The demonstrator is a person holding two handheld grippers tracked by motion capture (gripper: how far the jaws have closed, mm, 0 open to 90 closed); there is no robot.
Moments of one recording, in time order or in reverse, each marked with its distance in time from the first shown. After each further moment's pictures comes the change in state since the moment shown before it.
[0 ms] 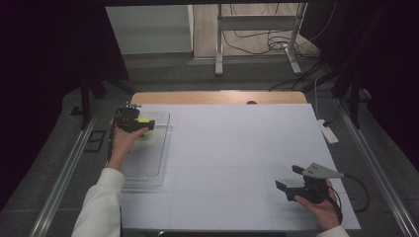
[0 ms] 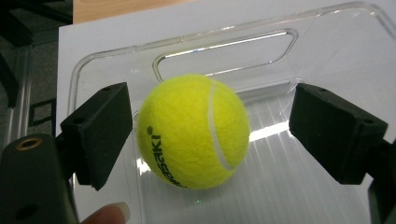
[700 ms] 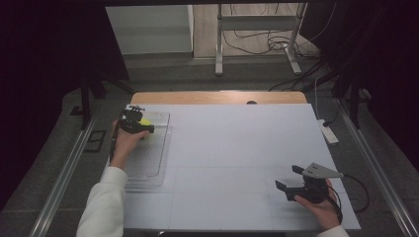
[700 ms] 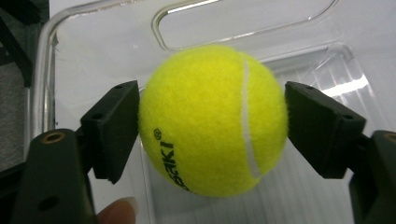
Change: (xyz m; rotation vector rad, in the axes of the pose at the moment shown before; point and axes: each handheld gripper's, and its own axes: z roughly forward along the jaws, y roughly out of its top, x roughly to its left) left arm 0.000 -0.004 0.021 0.116 0.056 0.030; right arm 0.000 0.000 0.001 0.002 0.000 0.001
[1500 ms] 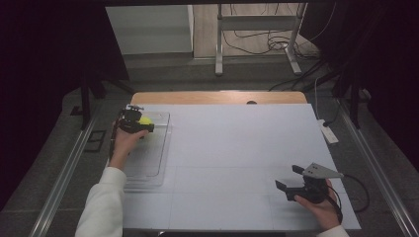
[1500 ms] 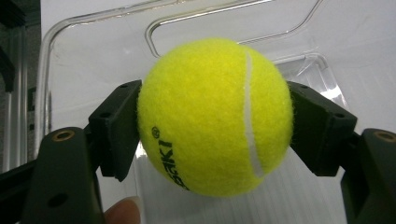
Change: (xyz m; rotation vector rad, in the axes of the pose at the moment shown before) left arm 0.001 0.000 -0.004 -0.014 -0.039 -0.002; right arm 0.001 0.001 -0.001 -0.004 -0.002 -0.003
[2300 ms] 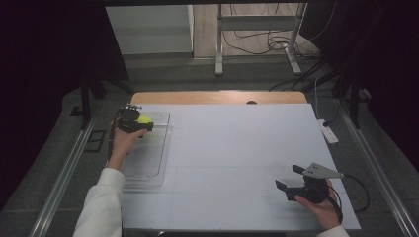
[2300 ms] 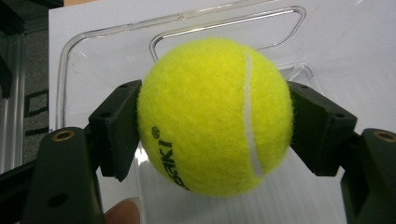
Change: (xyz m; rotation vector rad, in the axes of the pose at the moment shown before) left arm 0.001 0.000 -0.010 -0.041 -0.023 -0.019; right arm 0.000 0.000 -0.001 -0.006 0.003 -0.001
